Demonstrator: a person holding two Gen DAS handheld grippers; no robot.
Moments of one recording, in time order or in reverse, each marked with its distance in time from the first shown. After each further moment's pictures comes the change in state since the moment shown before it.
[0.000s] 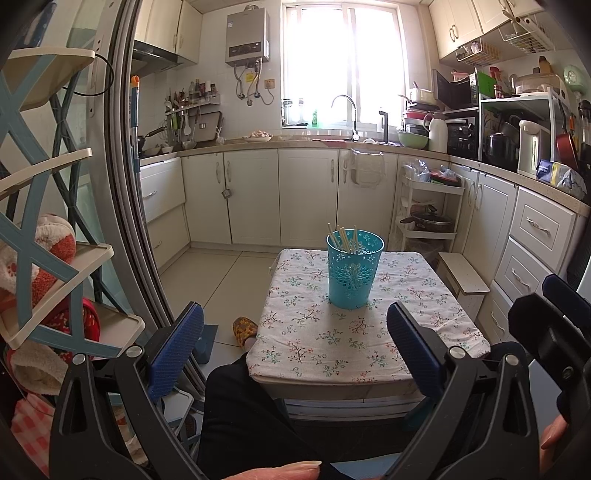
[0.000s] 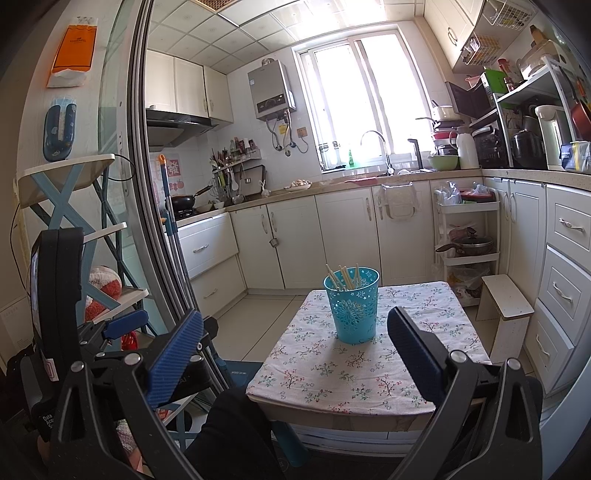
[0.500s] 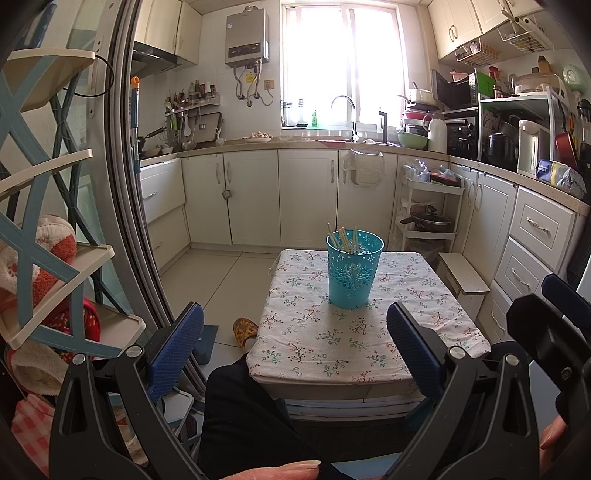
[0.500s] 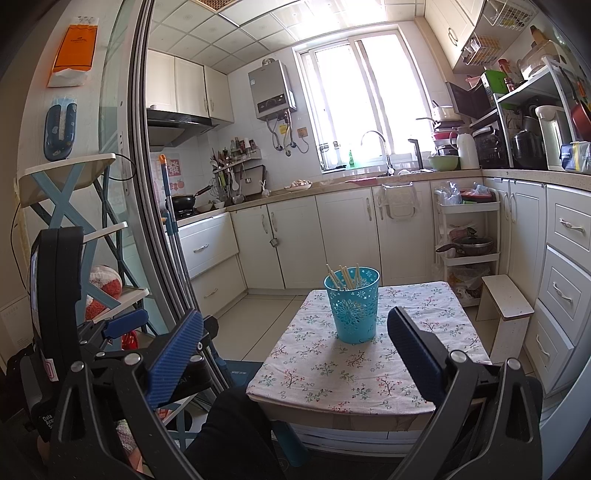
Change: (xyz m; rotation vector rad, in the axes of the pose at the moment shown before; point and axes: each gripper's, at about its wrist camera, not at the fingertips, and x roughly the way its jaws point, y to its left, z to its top) left arm 0.000 -0.001 -0.001 0.002 0.000 0.000; right arm 0.000 0.001 0.000 0.000 0.000 -0.001
